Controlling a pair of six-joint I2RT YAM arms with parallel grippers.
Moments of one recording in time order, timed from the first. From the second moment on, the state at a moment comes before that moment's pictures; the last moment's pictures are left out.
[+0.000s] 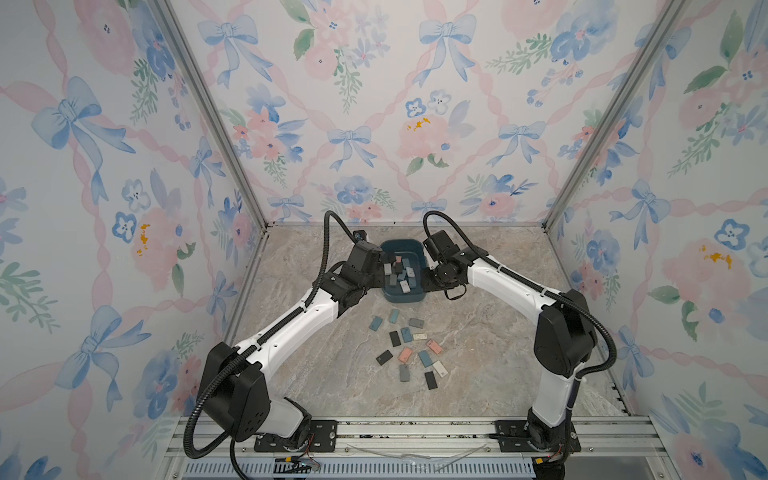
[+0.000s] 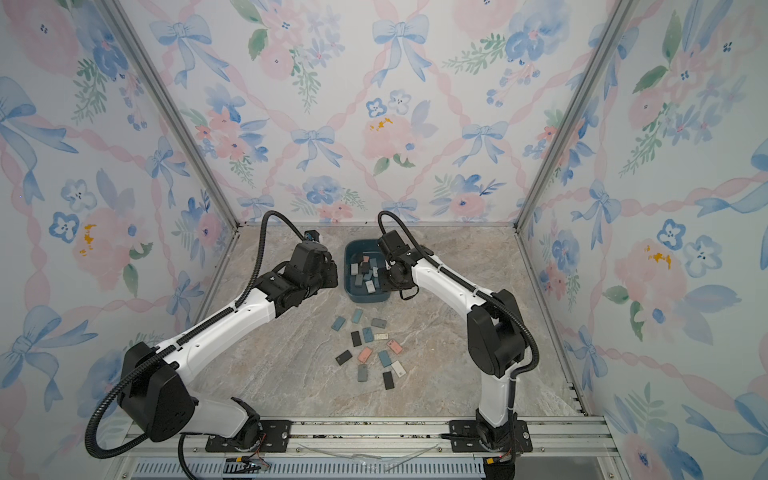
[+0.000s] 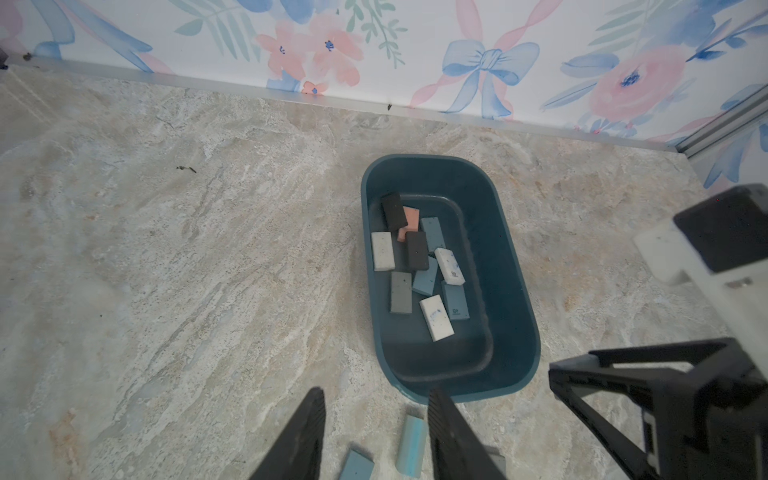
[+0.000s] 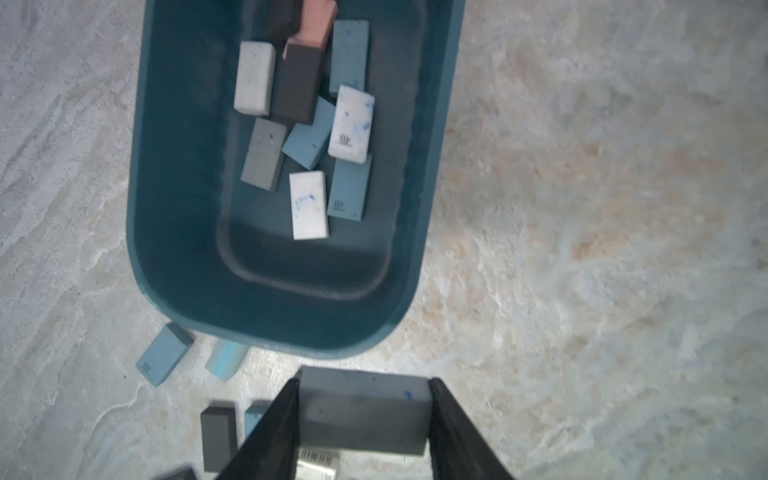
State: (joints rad) left arm -0.57 1.42 1.17 -0.44 -0.31 -0.49; right arm 0.60 1.93 1.65 -0.81 0.04 0.36
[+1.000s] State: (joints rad) left arm -0.53 1.40 1.14 -0.44 -0.31 -0.52; right arm 0.52 2.57 2.55 -1.06 -0.03 0.30
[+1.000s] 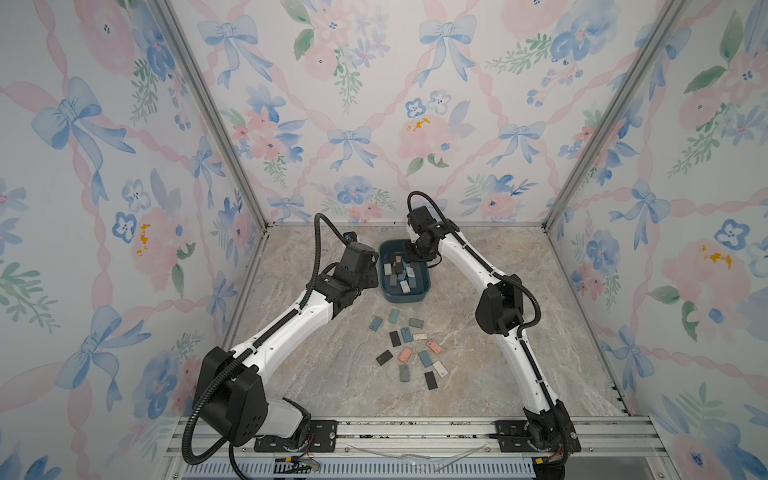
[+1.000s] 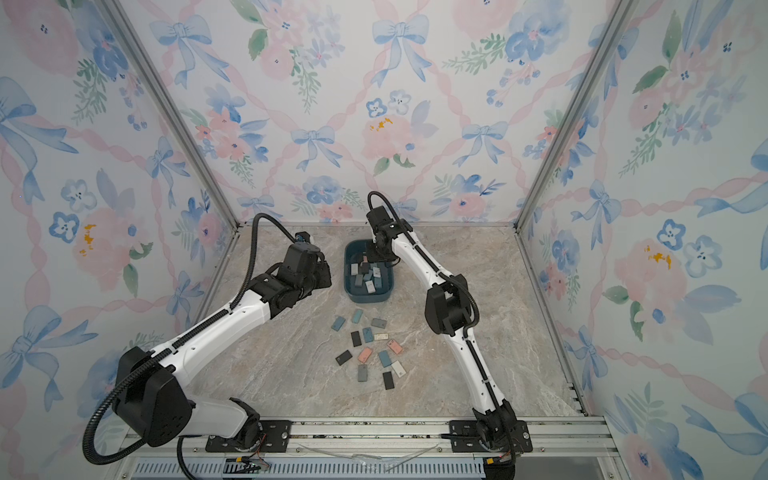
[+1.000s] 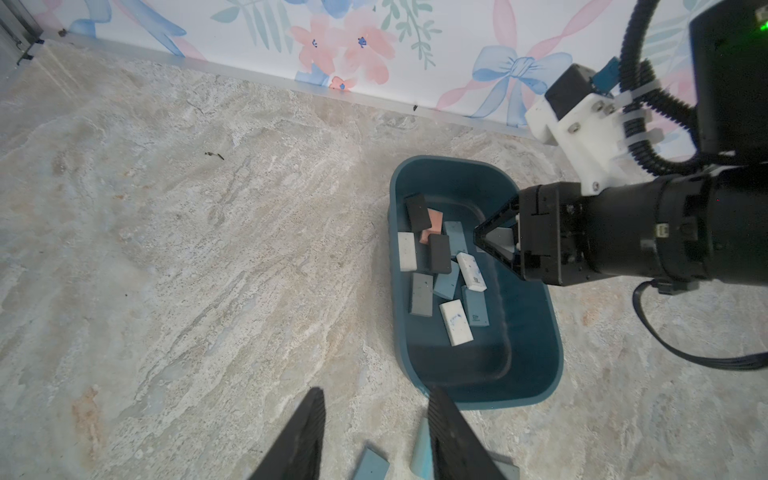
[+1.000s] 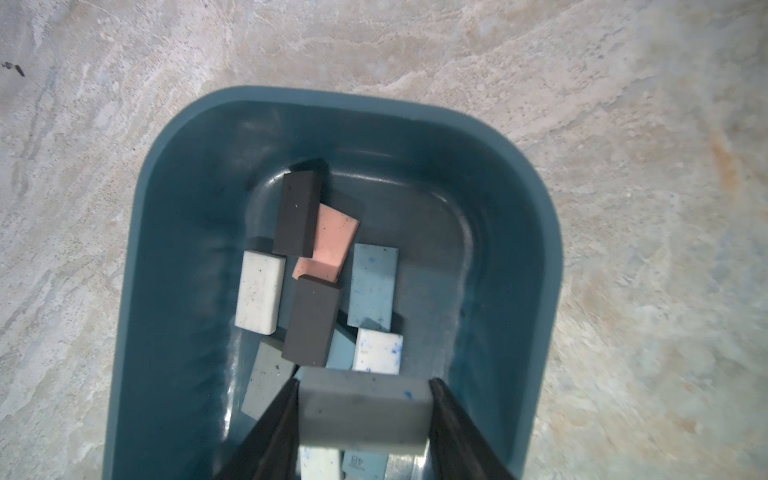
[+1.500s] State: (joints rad) left arm -0.53 1.38 1.12 -0.44 -0.31 -0.53; right arm 0.52 2.60 2.56 -1.05 -0.03 0.30
